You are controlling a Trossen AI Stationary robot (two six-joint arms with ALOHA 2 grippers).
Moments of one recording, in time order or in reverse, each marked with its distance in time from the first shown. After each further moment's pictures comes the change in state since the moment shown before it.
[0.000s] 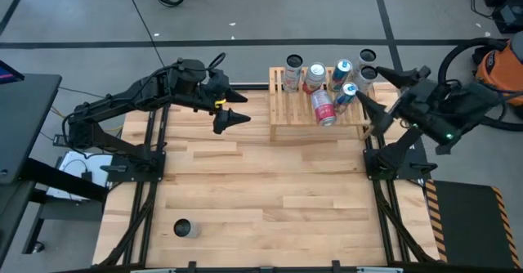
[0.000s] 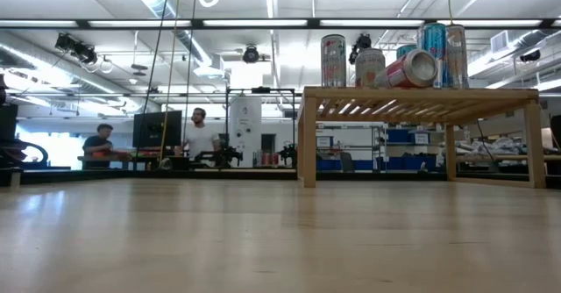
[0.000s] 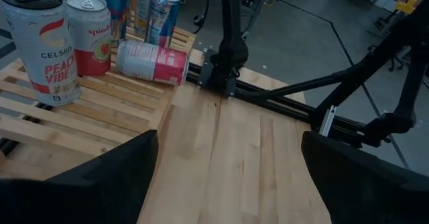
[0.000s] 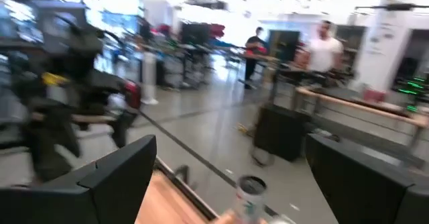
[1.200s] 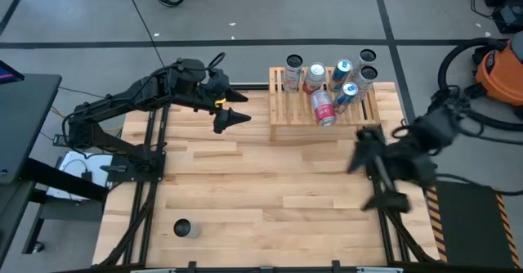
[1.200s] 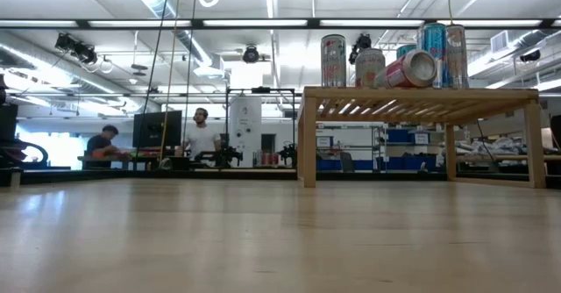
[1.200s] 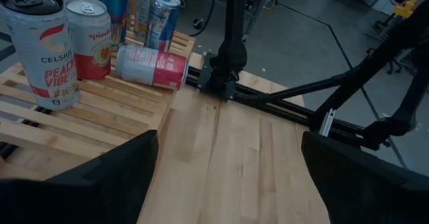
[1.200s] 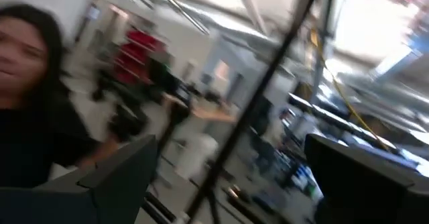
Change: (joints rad) left arm 0.000 0.000 0.000 0.014 0.000 -0.004; right arm -0.124 0.100 0.000 -0.420 -1.417 0.294
